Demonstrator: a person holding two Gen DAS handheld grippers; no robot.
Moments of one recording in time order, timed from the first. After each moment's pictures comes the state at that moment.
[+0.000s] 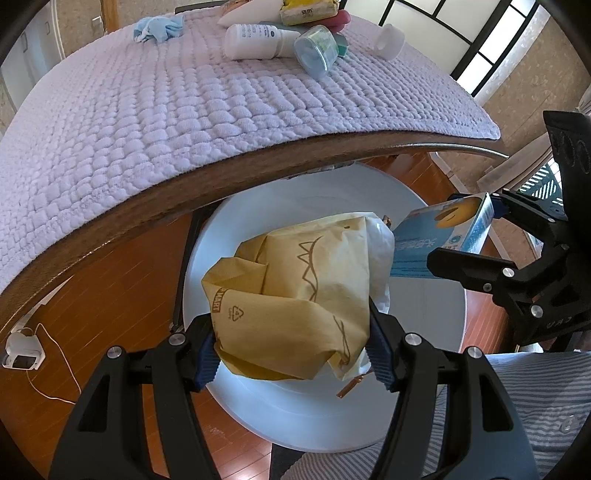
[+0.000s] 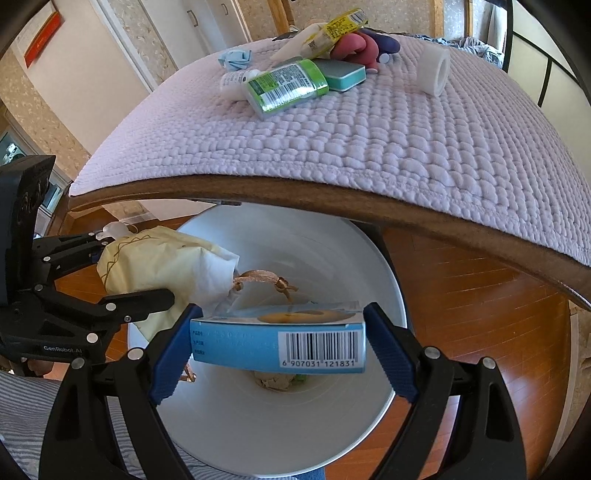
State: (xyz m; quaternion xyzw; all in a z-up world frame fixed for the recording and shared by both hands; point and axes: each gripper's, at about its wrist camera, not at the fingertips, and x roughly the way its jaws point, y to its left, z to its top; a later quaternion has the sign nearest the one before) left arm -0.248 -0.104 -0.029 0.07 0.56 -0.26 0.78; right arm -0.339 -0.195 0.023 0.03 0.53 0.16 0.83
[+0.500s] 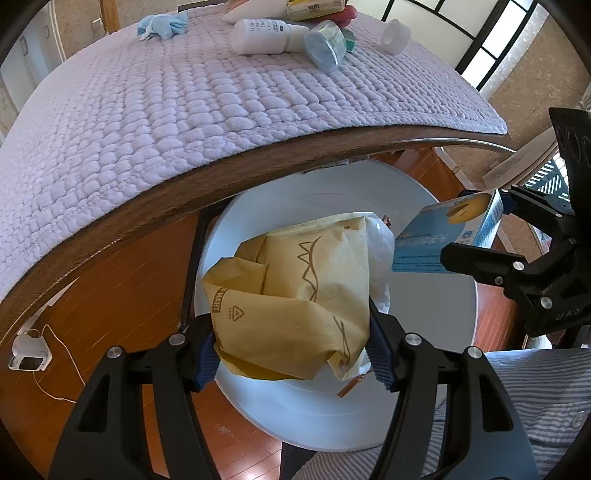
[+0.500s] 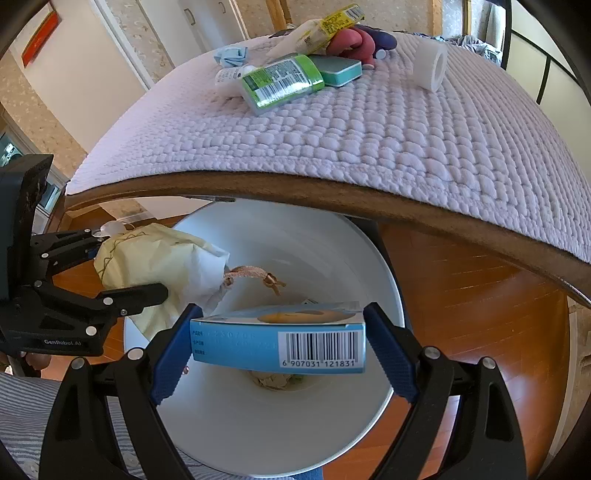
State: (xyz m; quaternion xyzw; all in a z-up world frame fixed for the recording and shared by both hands) left arm -0.250 -0.114 -0.034 0.08 0.56 -0.25 0.78; right arm -0.338 -0.200 0.022 0.03 0.54 0.15 0.83
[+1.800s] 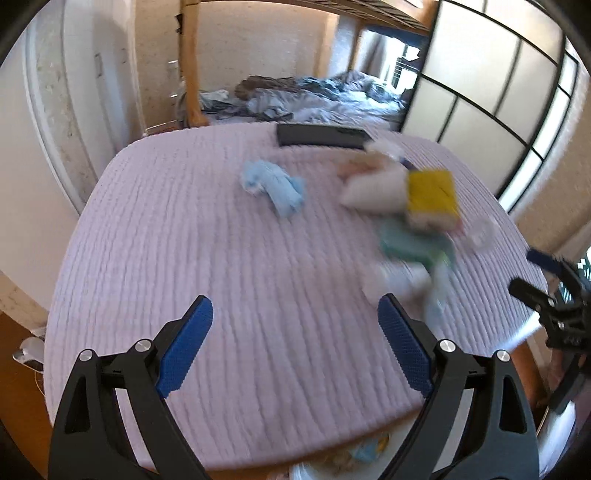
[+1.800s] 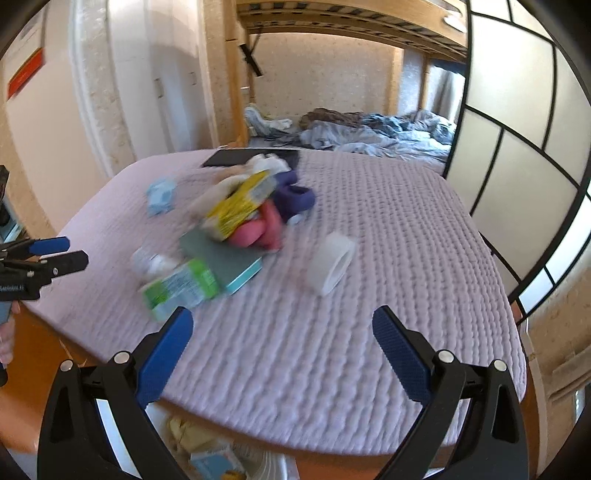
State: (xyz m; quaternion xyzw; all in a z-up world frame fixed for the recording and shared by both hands) left arm -0.121 -0.070 0.054 0.01 0.44 -0.14 0.89; right arm -0.235 -0.260 0.105 0.00 0.39 0.05 0.92
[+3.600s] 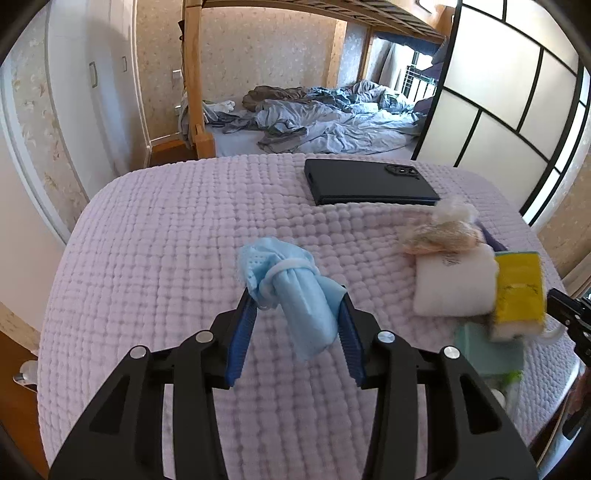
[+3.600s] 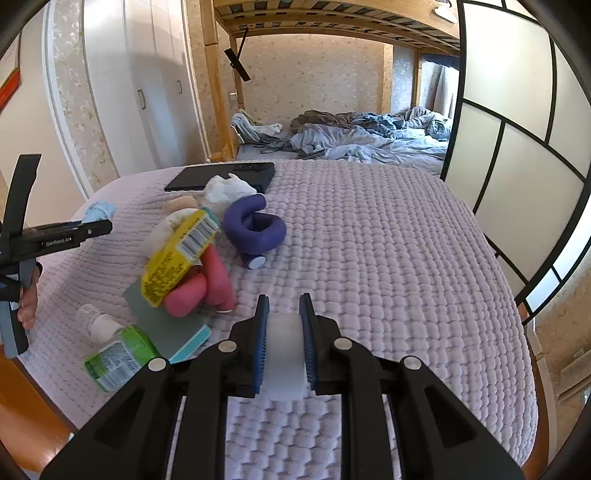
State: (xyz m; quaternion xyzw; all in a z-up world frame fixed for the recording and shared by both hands) left arm -0.018 -0.063 0.043 0.01 0.42 -0.14 0.90; right arm -0.184 -0.280 0.096 0.02 0.38 0.06 0.92
